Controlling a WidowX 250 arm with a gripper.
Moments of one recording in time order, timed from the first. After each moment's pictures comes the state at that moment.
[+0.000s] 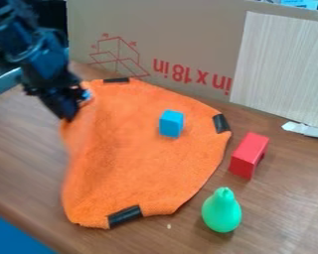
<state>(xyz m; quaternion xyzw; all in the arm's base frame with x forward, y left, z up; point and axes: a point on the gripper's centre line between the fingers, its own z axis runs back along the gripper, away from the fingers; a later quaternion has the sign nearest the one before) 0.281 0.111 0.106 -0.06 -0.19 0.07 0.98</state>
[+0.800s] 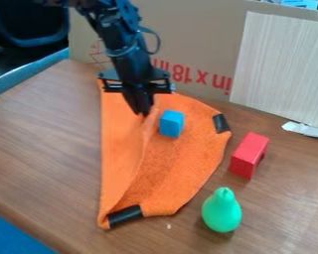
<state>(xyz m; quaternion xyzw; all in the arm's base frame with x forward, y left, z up) 0.353 0.040 0.096 -0.07 -0.17 0.11 0.98</state>
